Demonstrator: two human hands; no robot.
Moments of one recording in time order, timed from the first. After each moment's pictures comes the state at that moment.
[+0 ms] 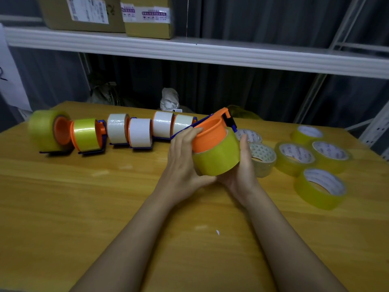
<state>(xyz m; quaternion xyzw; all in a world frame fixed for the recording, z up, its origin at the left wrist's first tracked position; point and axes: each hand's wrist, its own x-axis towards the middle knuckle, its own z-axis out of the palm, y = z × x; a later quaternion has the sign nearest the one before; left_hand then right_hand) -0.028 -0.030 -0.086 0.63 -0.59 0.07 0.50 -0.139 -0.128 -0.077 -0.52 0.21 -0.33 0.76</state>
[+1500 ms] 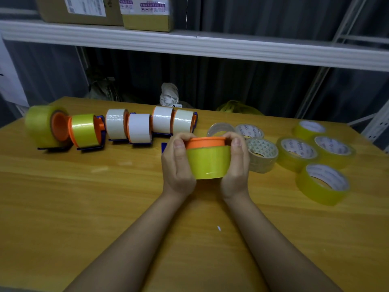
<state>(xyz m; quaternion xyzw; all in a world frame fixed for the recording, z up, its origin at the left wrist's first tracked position) -0.041 -0.039 -0.090 0.52 -0.44 0.08 0.72 -0.121 -0.104 -0.091 -0.63 0.15 -0.60 0.48</state>
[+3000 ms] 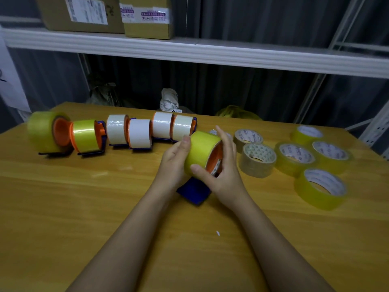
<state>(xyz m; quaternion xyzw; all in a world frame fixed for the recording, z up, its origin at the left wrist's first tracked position) -0.034 -0.024 -0.060 0.52 -0.38 -0.30 0.70 -0.136 -0.110 -0.091 -0.80 0.17 -0.41 0.40</state>
